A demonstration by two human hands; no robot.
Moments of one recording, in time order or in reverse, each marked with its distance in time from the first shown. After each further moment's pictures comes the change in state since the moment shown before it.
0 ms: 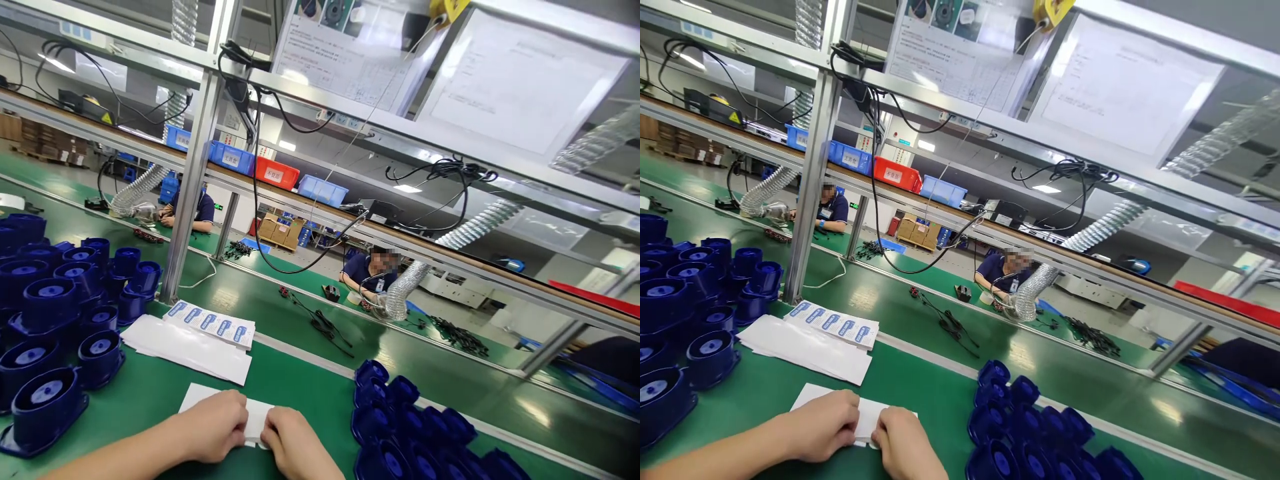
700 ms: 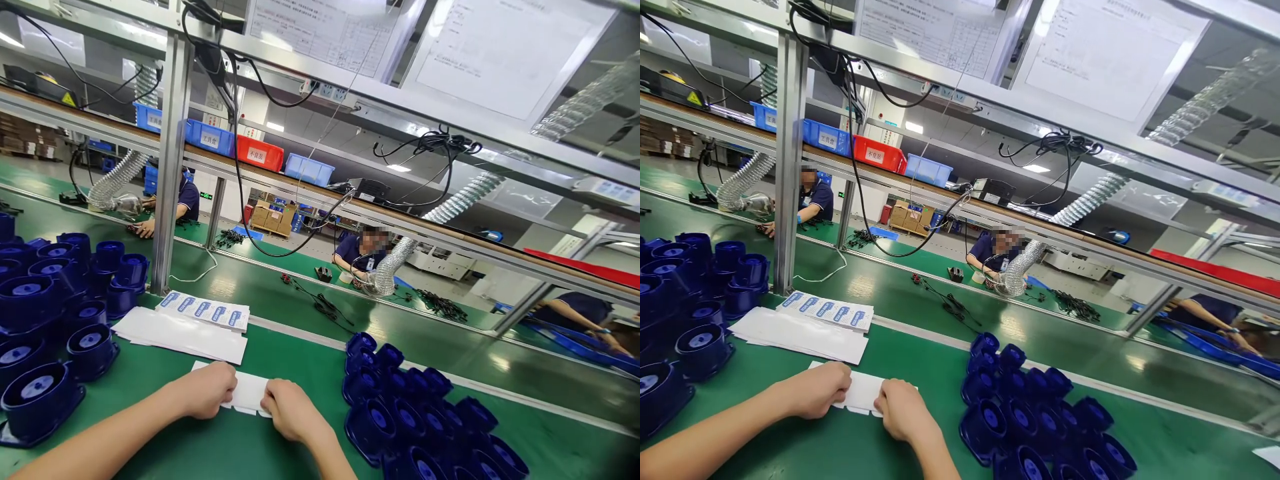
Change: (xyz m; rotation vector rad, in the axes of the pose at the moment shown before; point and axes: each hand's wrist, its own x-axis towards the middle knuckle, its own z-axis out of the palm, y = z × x) left_hand 0.002 -0.022 -0.022 0.093 -0.138 -0.040; right_hand 0.003 0.005 -0.002 -0.109 -0.055 0.111
